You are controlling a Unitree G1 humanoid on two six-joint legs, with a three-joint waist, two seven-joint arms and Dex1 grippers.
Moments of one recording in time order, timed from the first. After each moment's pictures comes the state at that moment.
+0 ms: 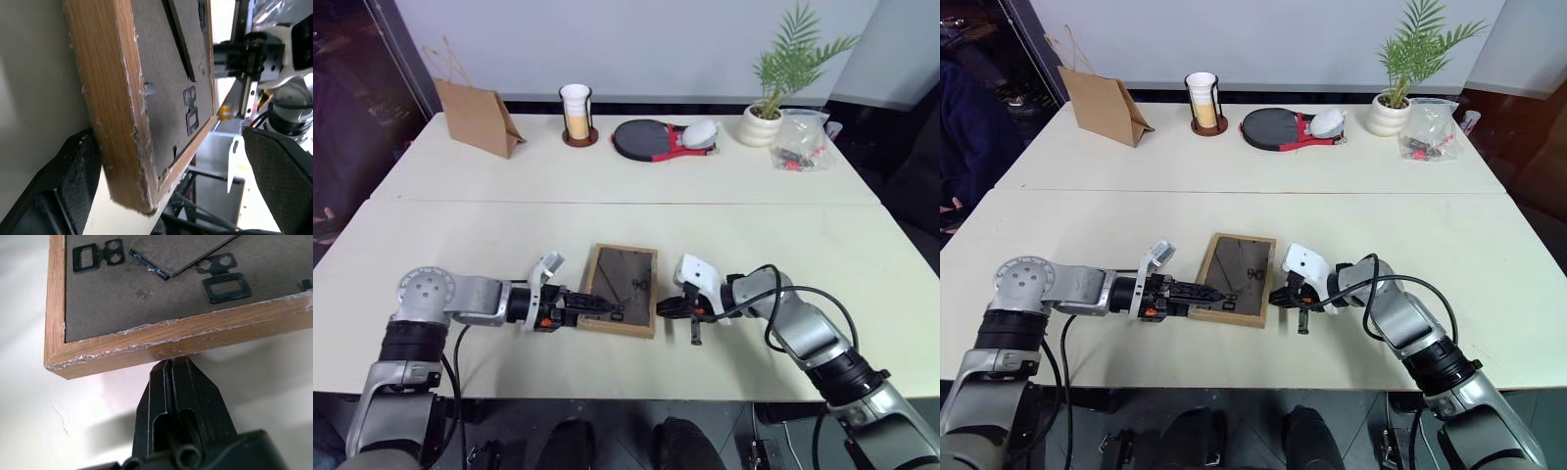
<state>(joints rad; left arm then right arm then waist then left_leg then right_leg) -0.56 0.58 0.08 0.27 -1.63 1.59 0.00 -0.45 -0.62 0.38 -0.08 0.04 0.36 1.09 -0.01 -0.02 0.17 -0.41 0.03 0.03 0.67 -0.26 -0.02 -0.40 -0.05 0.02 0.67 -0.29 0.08</state>
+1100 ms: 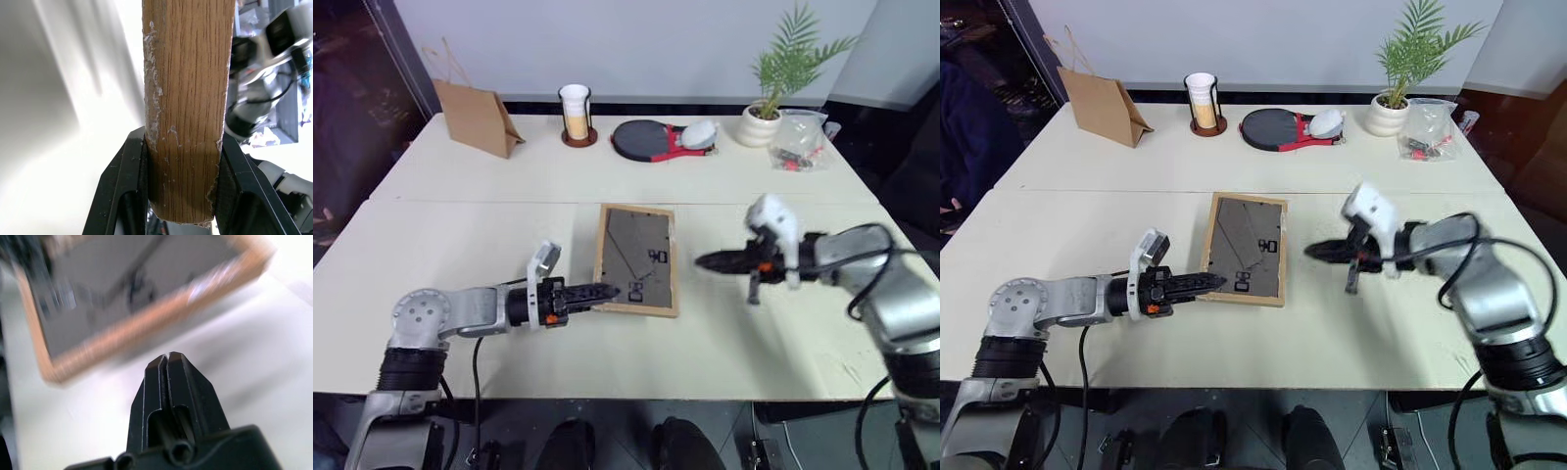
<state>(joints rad) -0.43 0.56 0.10 0.08 -1.73 1.39 -0.20 -0.54 -0.84 -0.06 -0.31 0.40 0.69 1.14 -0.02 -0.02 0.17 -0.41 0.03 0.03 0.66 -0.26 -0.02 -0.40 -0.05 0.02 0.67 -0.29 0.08</state>
